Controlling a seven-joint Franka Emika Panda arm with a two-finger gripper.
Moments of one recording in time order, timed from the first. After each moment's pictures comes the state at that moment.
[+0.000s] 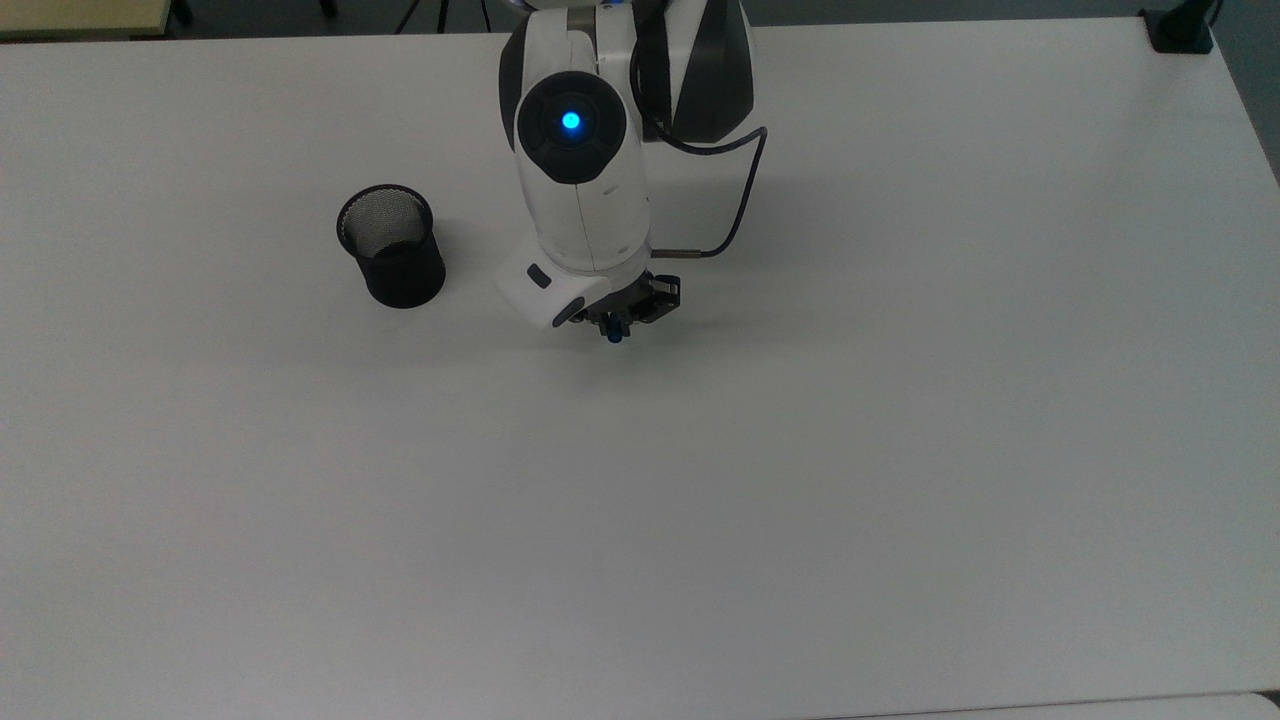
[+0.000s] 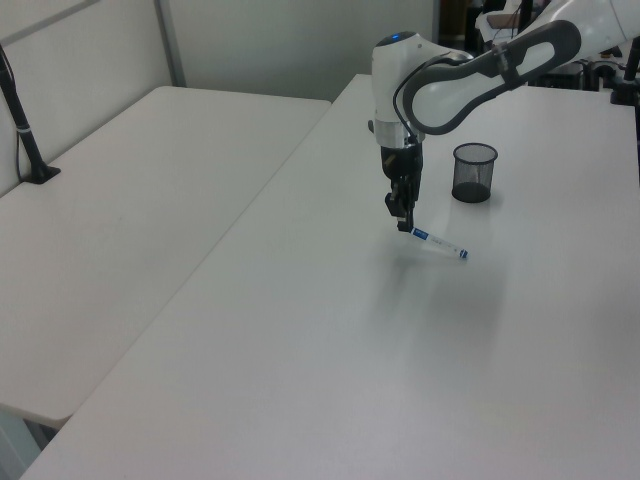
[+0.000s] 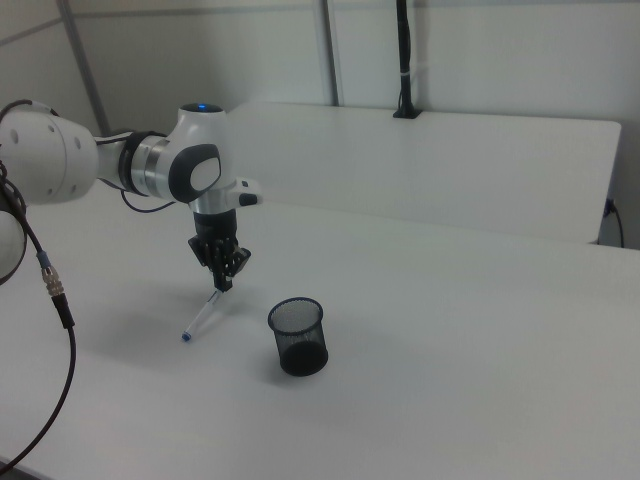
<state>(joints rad) 0.16 0.49 -0.04 -1.61 0.09 2.01 0.09</state>
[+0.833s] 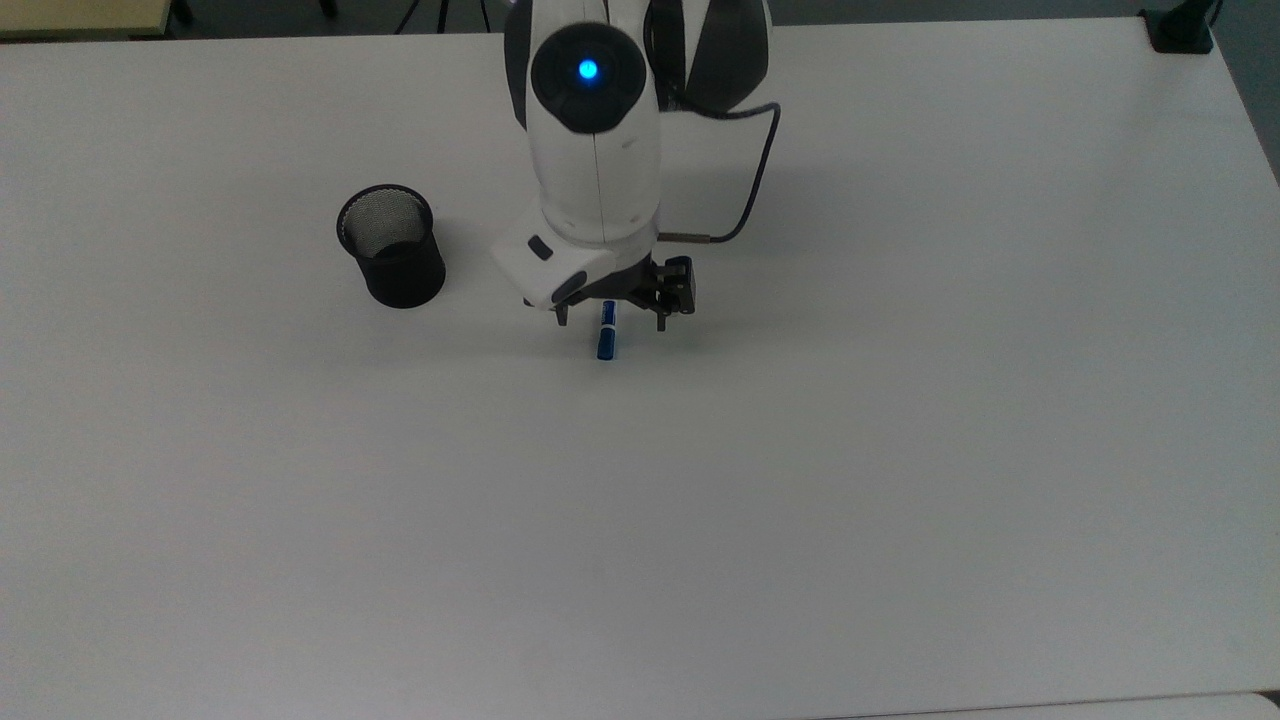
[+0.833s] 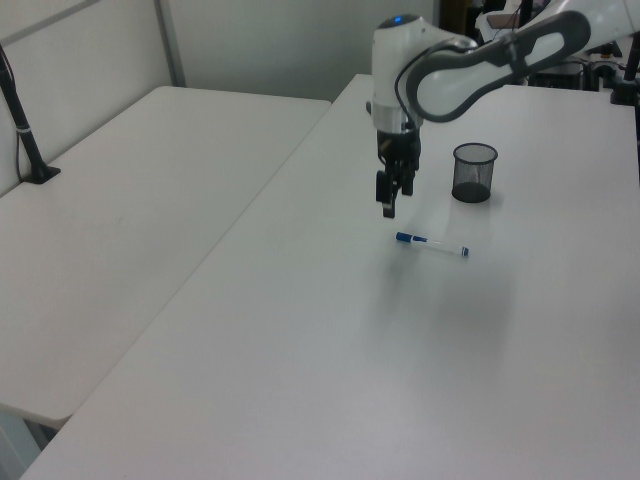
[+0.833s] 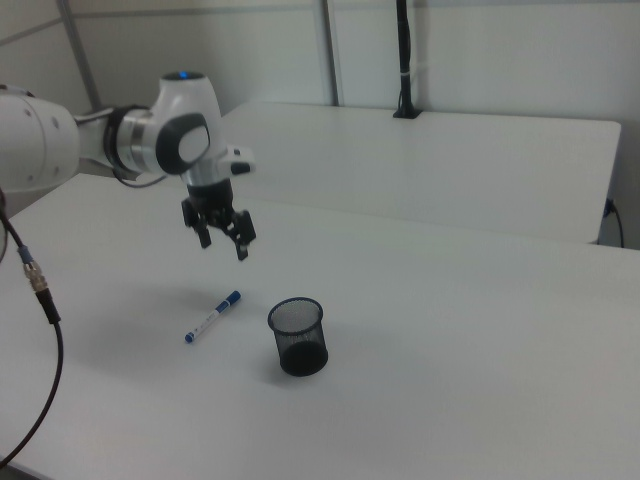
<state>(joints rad) 0.16 0.43 -0.03 -1.59 0.03 2.02 0.16</state>
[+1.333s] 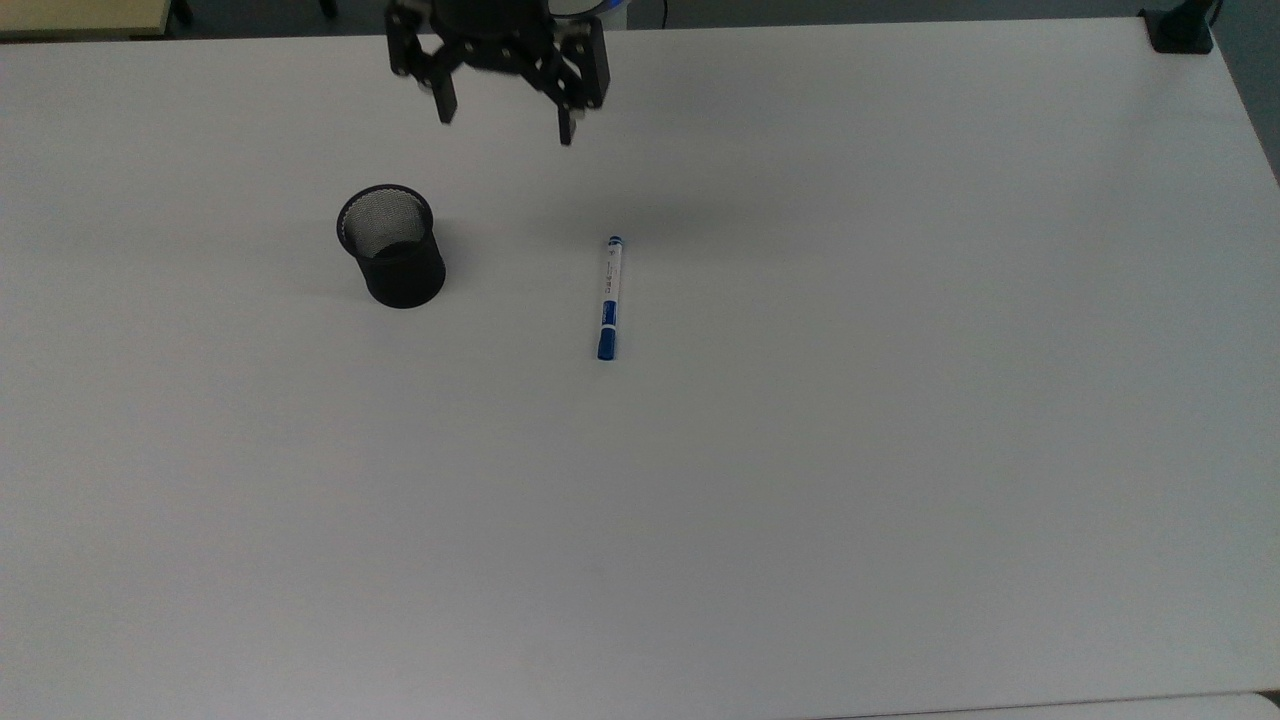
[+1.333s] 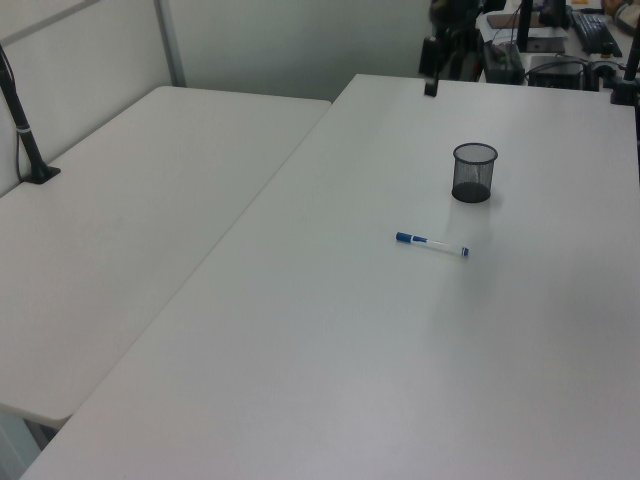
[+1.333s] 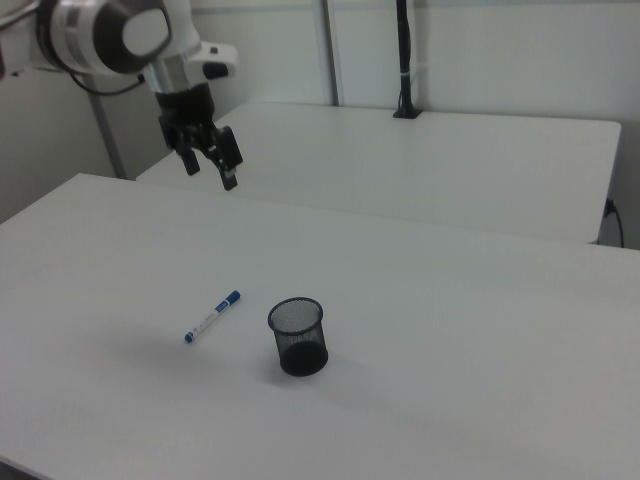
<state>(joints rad) 0.06 0.08 -0.04 -1.57 -0.01 1.75 0.22</state>
